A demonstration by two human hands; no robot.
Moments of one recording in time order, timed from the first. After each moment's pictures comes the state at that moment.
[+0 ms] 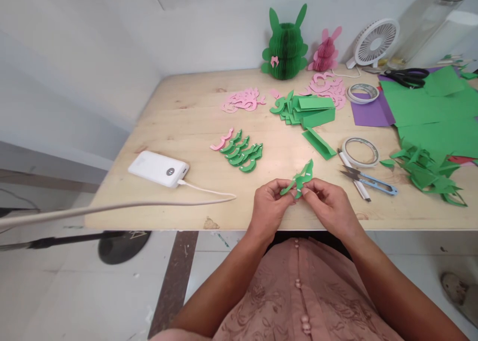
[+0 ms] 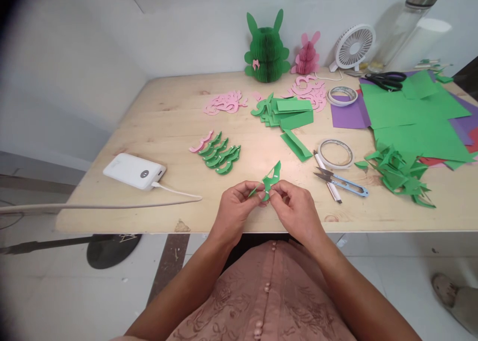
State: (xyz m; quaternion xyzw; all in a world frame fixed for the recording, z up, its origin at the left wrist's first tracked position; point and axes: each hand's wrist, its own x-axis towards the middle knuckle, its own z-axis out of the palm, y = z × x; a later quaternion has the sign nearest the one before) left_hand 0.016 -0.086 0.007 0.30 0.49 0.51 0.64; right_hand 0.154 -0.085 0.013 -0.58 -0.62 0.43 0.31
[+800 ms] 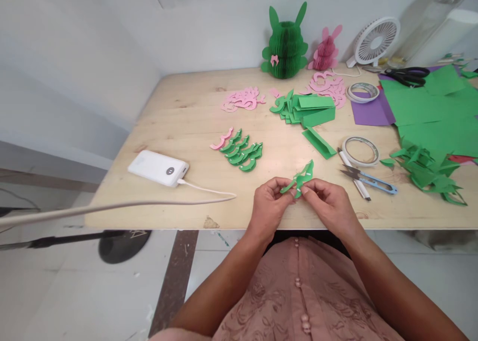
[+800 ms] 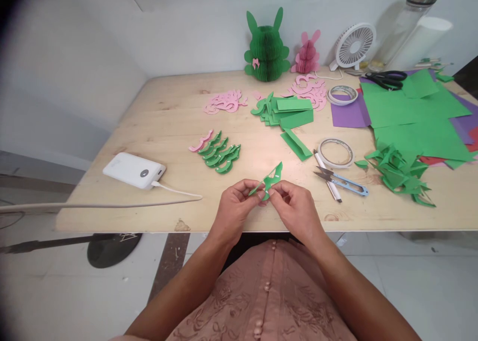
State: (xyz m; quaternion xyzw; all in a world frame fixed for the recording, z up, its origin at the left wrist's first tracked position) left_hand 0.015 -0.087 0.008 0.30 0.49 0.50 0.64; right_hand 0.155 -0.085 0.010 -0.57 -0.59 0.47 0.33
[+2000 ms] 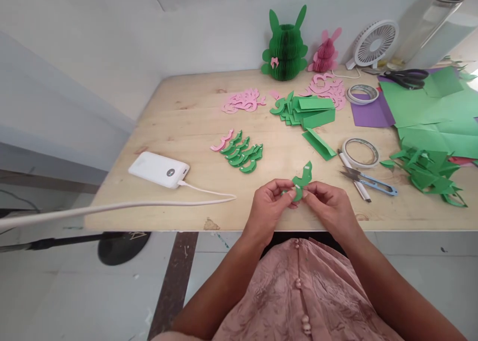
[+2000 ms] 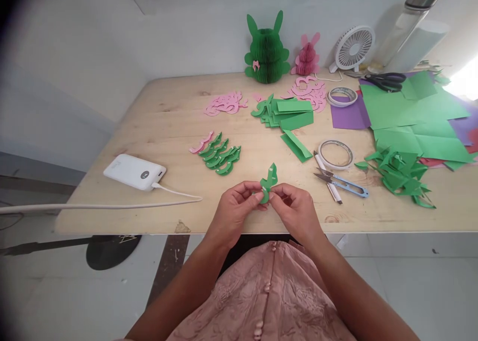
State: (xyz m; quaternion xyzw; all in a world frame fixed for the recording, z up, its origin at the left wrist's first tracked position) left_hand 0.009 -0.087 0.007 0.30 0.47 0.49 0.67; right_hand 0.151 -0.088 0.014 -0.57 -0.54 0.51 0.36
